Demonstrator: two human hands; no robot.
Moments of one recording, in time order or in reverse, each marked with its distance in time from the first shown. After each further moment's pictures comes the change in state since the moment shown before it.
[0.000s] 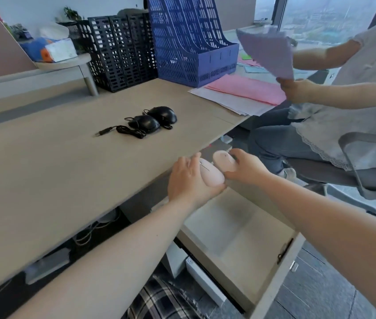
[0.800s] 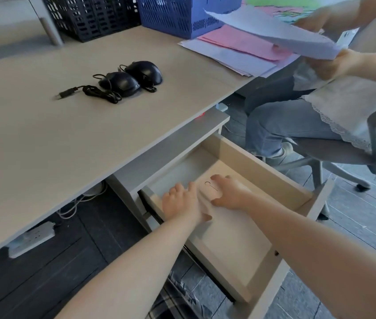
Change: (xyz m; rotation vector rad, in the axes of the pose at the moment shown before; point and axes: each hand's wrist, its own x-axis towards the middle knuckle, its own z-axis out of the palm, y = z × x) left_hand -0.029 -0.045 0.111 0.404 -0.479 -0.156; right_hand 0.003 0.076 0.115 -0.210 -0.409 0.047
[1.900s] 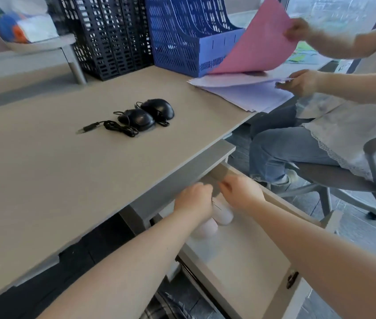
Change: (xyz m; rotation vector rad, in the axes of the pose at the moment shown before) left_hand 0.017 0.005 -0.075 -0.087 0.137 0.278; right_hand -0.001 -0.026 -0.055 -0.051 0.443 -0.105
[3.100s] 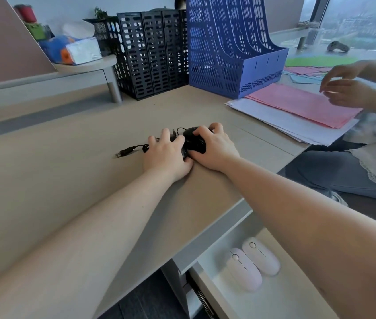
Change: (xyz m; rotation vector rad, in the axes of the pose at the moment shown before) left_hand 0.083 -0.141 -0.132 0.094 0.398 -0.265; right_hand 0.163 -0.162 -0.045 0.193 0.143 -0.247
